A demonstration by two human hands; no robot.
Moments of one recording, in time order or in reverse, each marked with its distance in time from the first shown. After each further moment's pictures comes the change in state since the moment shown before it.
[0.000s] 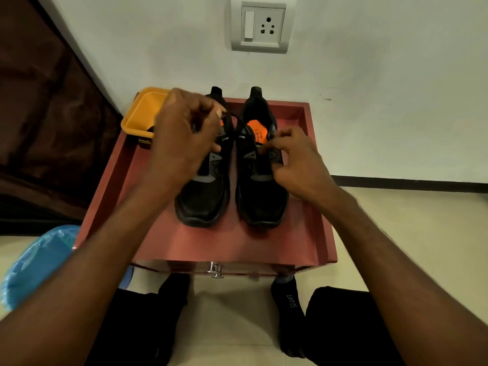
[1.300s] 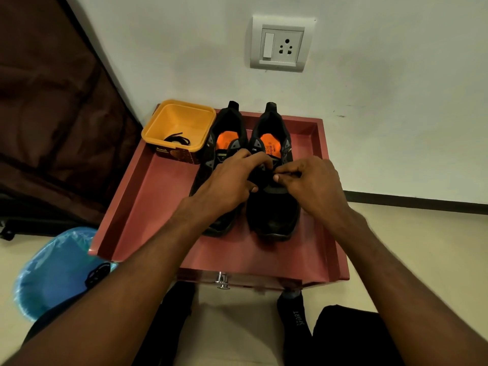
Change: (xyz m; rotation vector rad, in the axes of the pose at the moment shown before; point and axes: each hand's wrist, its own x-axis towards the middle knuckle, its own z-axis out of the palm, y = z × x) left_hand -0.015 -0.046 0.047 0.389 -0.530 -0.030; right_hand -0.004 -0.003 0.005 0.064 0.057 0.082
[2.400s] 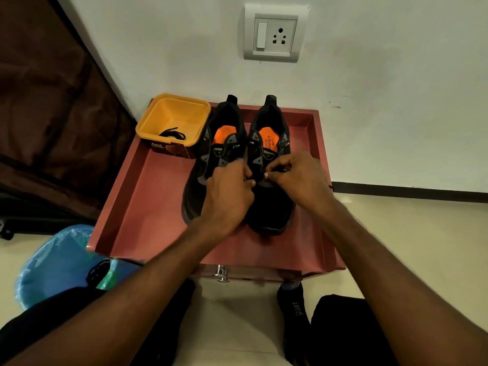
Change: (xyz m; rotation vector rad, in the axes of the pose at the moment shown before) left_hand -0.029 0.032 0.019 -0.022 0.258 -0.354; right_hand 0.002 -0.001 0.014 0.096 -0.054 0.121
